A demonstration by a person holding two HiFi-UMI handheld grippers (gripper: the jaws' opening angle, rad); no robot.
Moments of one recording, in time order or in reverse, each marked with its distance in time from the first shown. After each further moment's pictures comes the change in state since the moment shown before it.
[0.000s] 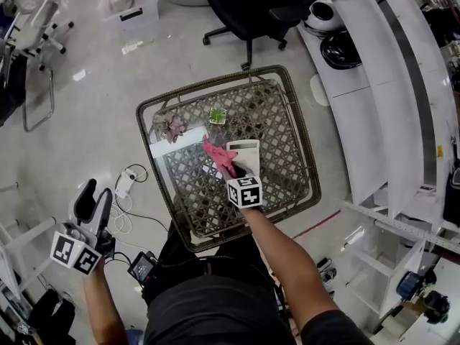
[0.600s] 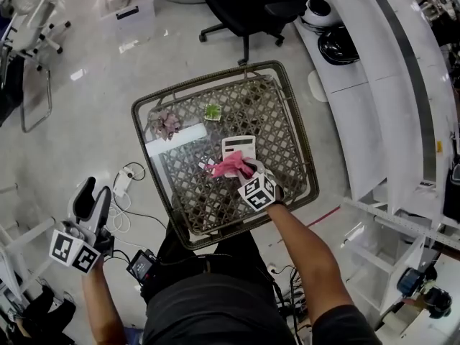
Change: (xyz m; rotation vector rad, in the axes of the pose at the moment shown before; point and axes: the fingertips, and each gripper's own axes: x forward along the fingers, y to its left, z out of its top) left arm 0.005 -0.009 -0.002 -0.001 0.013 -0.009; right arm -0.025 -0.049 -0.033 -0.631 0.178 -0.018
